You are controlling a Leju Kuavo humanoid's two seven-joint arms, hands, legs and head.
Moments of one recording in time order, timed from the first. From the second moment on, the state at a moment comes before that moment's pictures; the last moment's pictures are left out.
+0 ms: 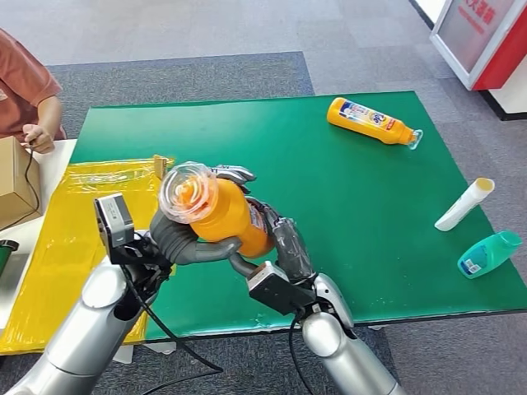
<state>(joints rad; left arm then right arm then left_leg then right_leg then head) -0.42 0.01 -0.54 -1.57 0.30 -0.31 -0.17 -0.21 0.08 0.53 -1.35 0.56 -0.20 -0.39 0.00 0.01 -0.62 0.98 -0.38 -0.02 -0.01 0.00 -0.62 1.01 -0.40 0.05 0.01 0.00</state>
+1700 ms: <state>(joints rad) -0.12 0.03 -0.31 -1.40 -1.19 0.29 0.02 -0.03 0.02 0.21 -1.79 0.41 -0.14 -0.37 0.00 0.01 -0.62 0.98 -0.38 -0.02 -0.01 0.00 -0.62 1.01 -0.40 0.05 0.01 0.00</state>
